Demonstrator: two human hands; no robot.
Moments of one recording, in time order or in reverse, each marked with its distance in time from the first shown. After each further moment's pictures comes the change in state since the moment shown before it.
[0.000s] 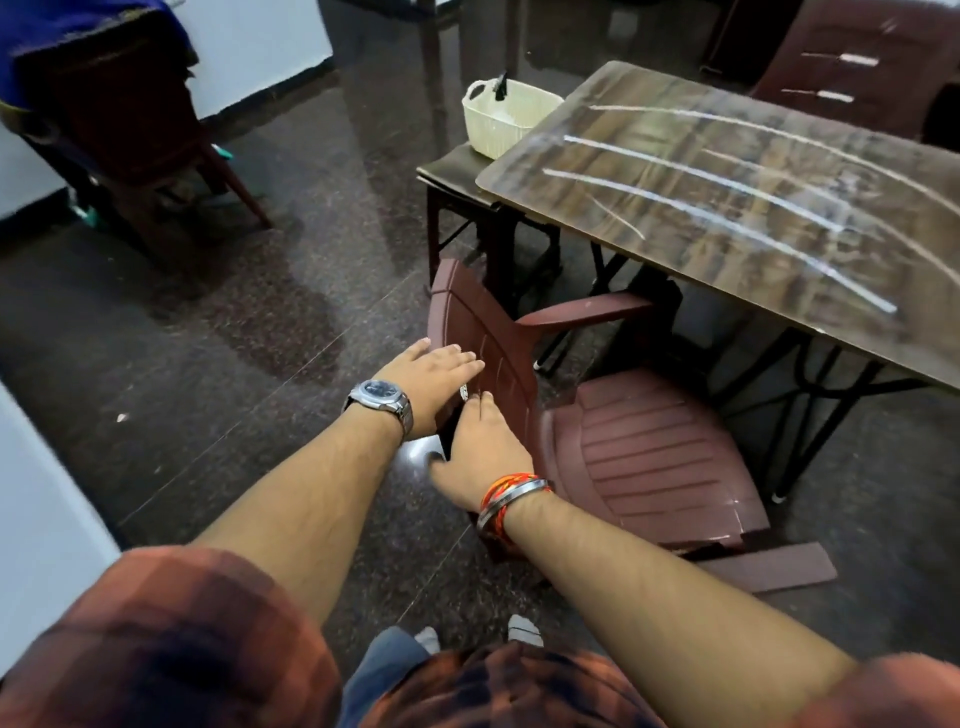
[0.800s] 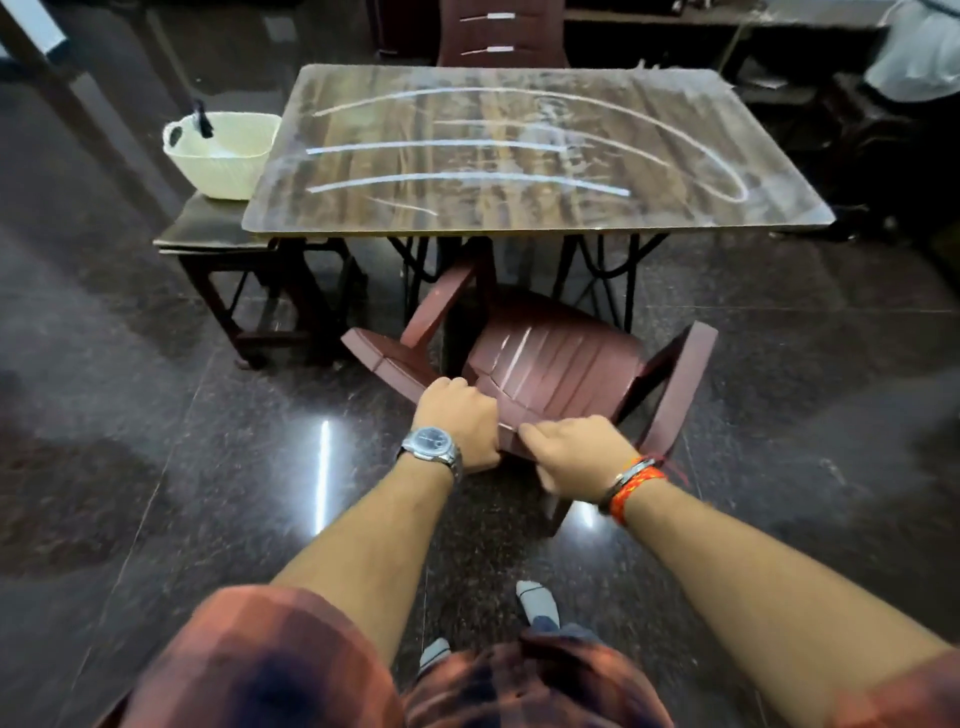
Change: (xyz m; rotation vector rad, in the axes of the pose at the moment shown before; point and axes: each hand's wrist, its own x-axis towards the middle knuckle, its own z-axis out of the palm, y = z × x) left_hand 0.030 0.083 -0.023 0.131 0.183 0.468; right_hand -0.076 0.079 -0.021 -0.530 0.289 0.099
